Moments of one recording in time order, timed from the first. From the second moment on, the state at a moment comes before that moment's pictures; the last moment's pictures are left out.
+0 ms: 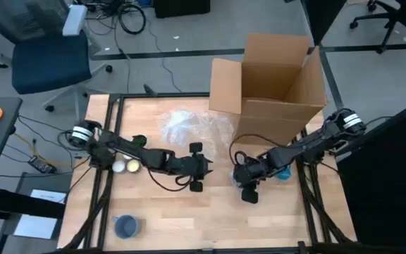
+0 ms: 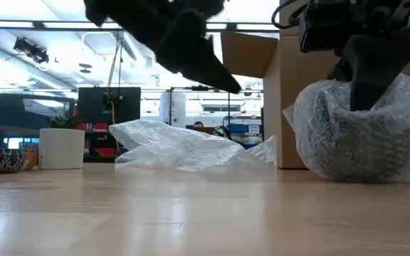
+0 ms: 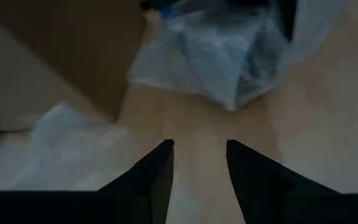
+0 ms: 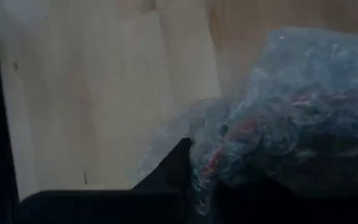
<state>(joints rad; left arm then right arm) -0.23 1.66 1.05 -0.02 -0.41 0.10 0.37 1.48 0.96 -0.58 -0.01 0.58</state>
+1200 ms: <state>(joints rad) -0.26 1.61 0.62 0.64 -0.44 -0.03 -0.06 1.47 2.02 -0.65 0.63 -0.05</state>
